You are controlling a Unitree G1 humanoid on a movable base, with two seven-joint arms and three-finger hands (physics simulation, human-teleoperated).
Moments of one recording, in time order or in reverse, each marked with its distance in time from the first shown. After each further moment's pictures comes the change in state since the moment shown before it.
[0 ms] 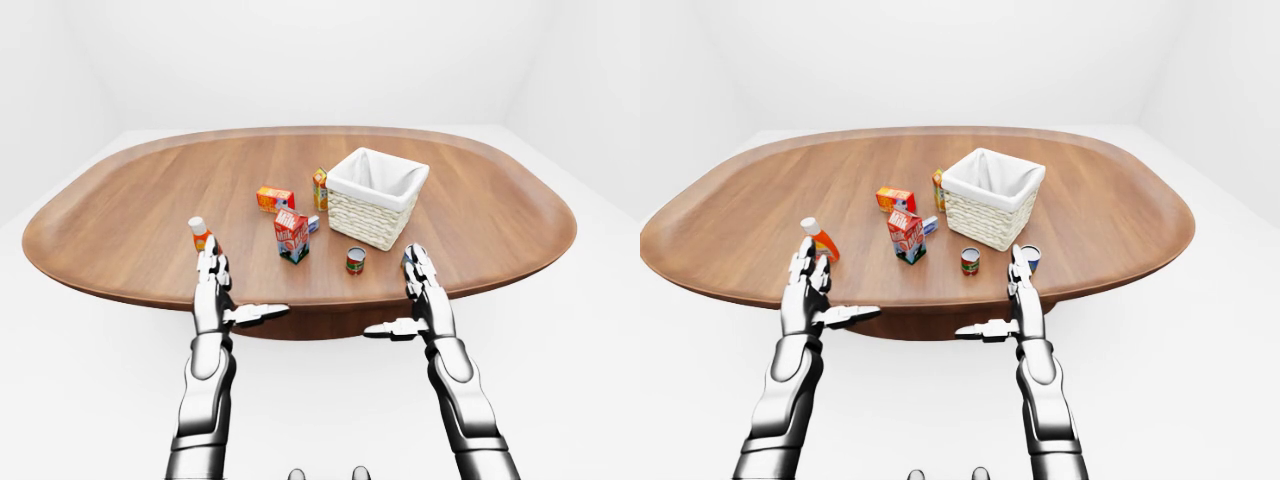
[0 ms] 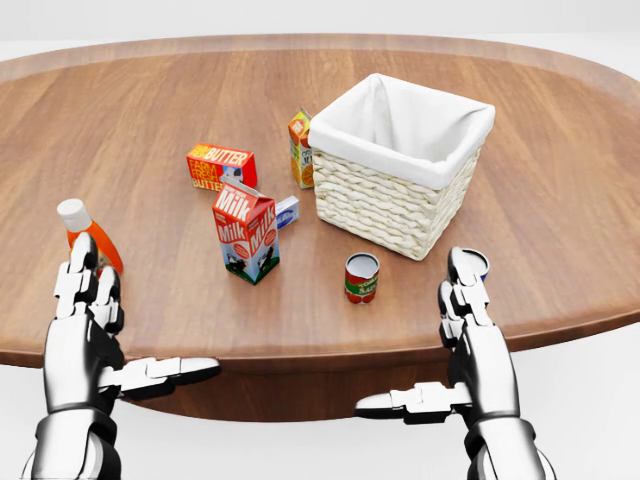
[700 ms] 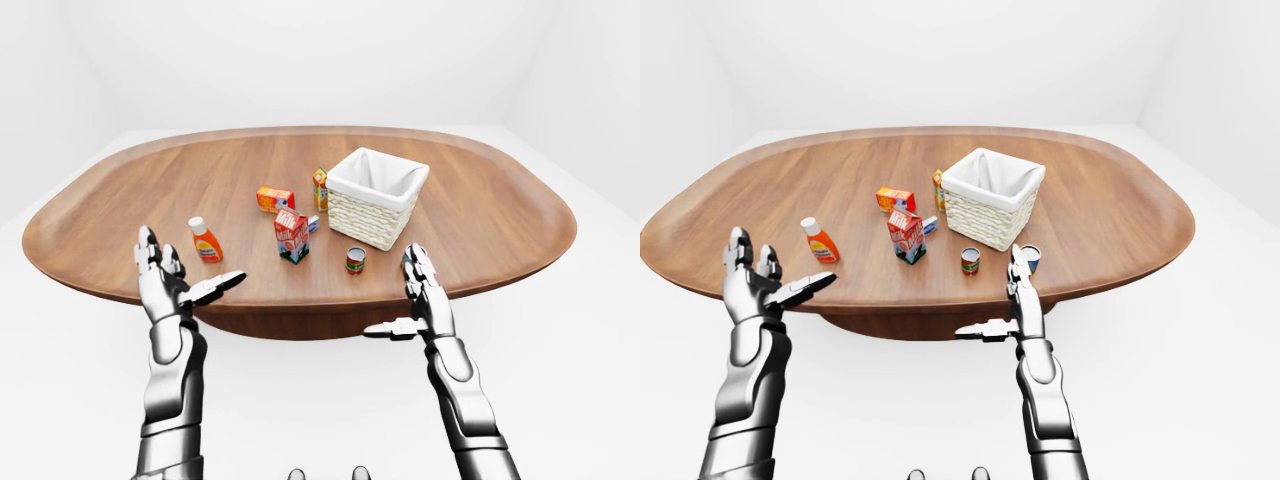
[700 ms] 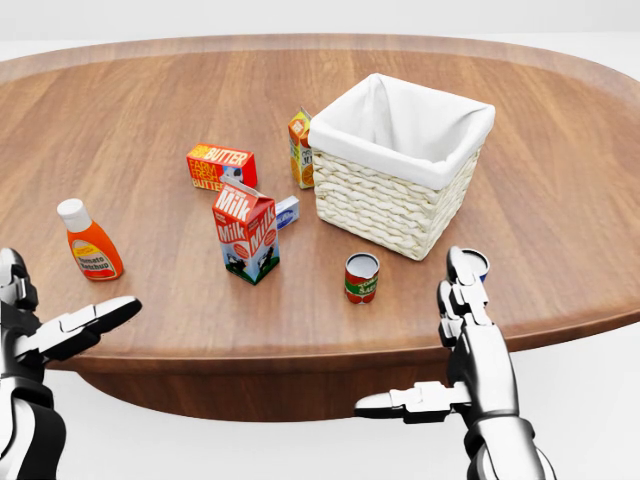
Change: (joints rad) left arm -0.091 0.082 0.135 -0.027 -0.193 0.043 0.179; right arm -0.005 -0.001 0.000 0.006 -0.001 -0.001 0.003
